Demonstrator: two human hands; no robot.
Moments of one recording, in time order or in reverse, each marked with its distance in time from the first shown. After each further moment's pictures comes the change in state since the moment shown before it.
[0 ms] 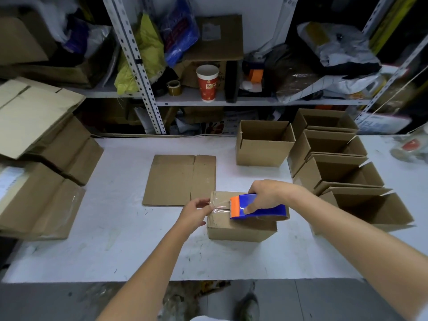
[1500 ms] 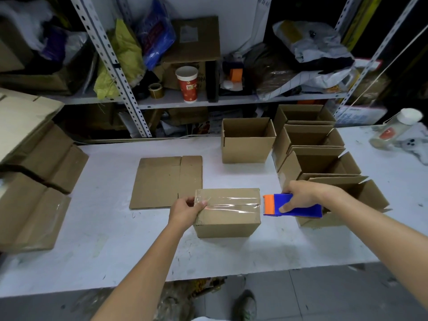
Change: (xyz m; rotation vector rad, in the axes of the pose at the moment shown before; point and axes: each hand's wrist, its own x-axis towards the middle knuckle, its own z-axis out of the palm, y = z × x) left_hand -0.005 0.012 0.026 0.250 0.192 0.064; right_hand -0.033 0.121 0.024 0.072 0.016 0.190
